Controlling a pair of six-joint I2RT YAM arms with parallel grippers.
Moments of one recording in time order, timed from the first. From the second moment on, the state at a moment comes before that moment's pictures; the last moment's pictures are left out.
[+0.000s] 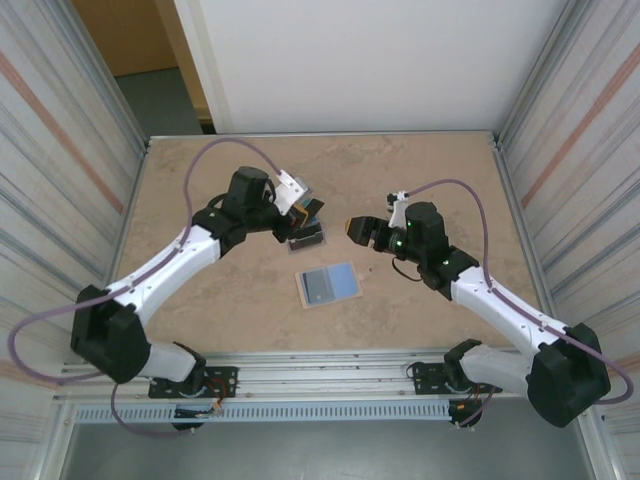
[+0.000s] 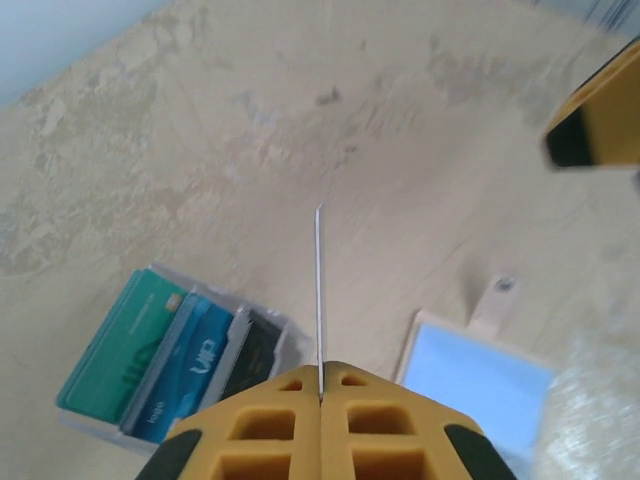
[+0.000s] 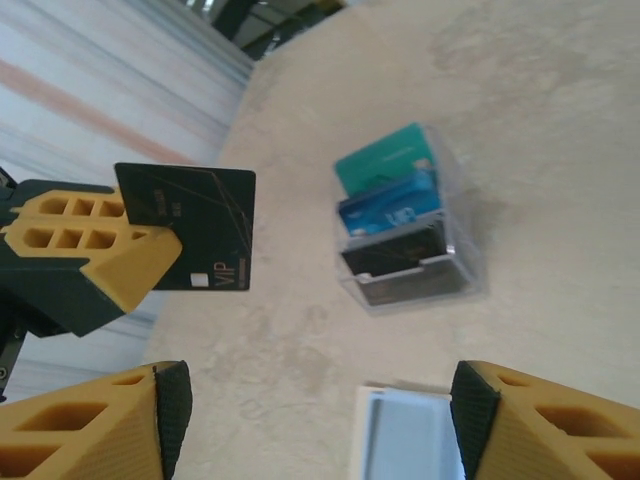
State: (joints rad) left arm -0.54 1.42 1.13 -0.38 0.31 0.27; right arm 0.53 1.11 0.70 -0.01 -0.27 0.73
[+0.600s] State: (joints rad) left arm -0.52 1.76 1.36 -0.56 0.19 0.67; right arm 0.53 1.08 0.70 -0.13 -0.15 0.70
